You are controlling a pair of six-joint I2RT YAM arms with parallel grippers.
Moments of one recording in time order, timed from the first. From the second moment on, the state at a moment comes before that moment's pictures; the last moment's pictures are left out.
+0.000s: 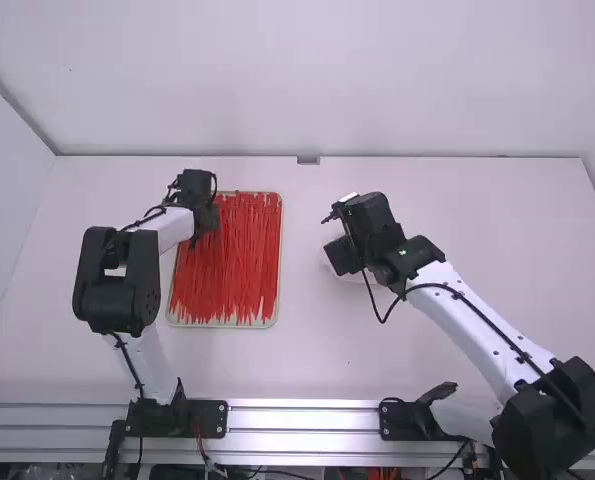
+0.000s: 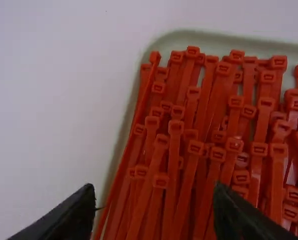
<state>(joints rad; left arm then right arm) -0.01 1.94 1.17 -0.21 -0.35 -0.17 0.53 1.35 1.02 -0.58 0.14 -0.10</state>
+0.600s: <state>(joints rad) -0.01 1.94 1.17 -0.20 -0.35 -0.17 0.53 1.35 1.02 -0.59 0.14 -0.11</state>
